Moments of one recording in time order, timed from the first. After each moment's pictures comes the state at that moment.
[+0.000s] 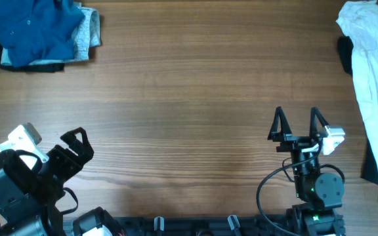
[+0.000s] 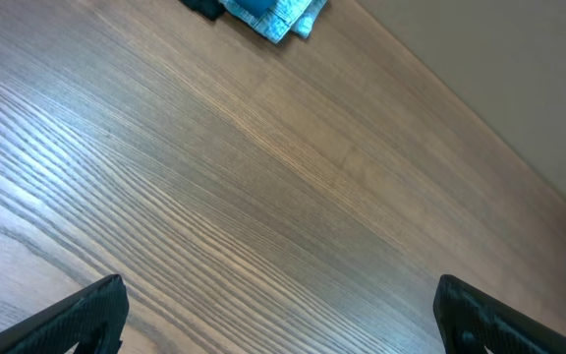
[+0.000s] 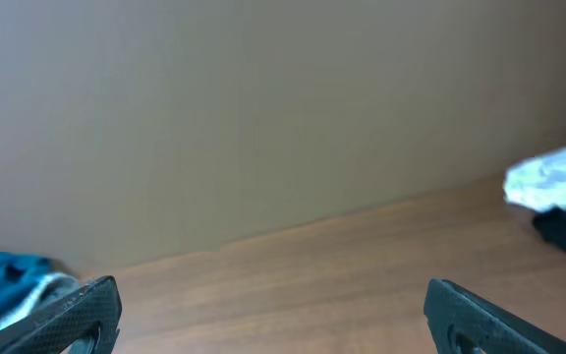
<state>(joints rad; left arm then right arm) 0.48 0.62 1.01 -1.14 0.31 -0.34 0.12 0.28 0.03 0.36 0.07 0.30</state>
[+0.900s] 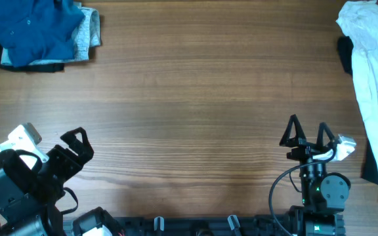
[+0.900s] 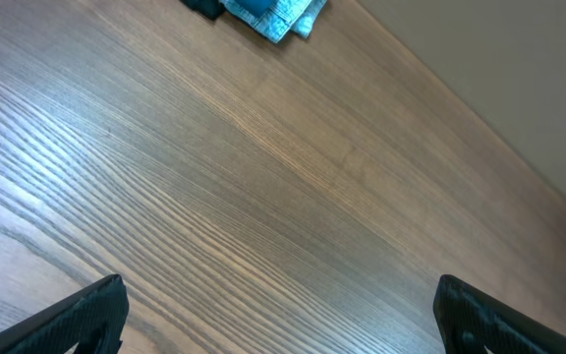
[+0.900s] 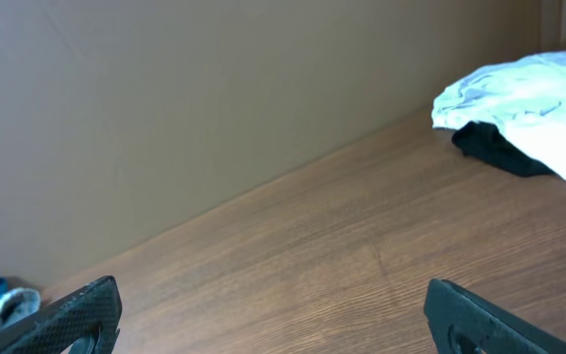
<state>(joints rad) 0.48 0.62 1.01 -1.14 0.31 -0.34 -0.11 0.02 0.01 0.00 -0.04 0.44</state>
